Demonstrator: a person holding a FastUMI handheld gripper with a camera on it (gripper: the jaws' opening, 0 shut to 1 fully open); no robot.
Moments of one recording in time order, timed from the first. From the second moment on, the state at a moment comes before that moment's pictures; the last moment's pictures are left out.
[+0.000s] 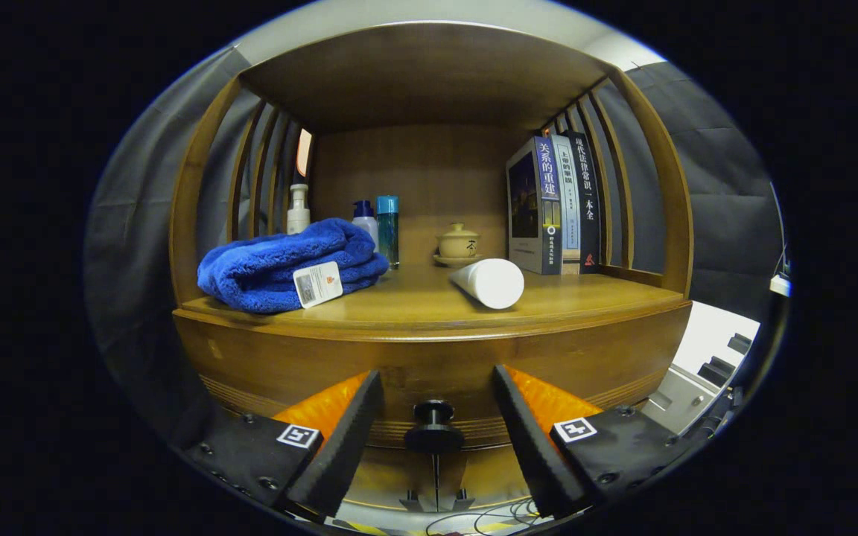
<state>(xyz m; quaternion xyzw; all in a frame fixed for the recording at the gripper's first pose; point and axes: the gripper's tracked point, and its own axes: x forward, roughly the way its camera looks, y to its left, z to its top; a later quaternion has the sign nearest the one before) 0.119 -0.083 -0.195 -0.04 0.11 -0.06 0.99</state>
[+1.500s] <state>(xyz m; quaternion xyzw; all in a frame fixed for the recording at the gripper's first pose) 0.017 -0.051 0.003 -0.03 0.00 0.01 1.00</state>
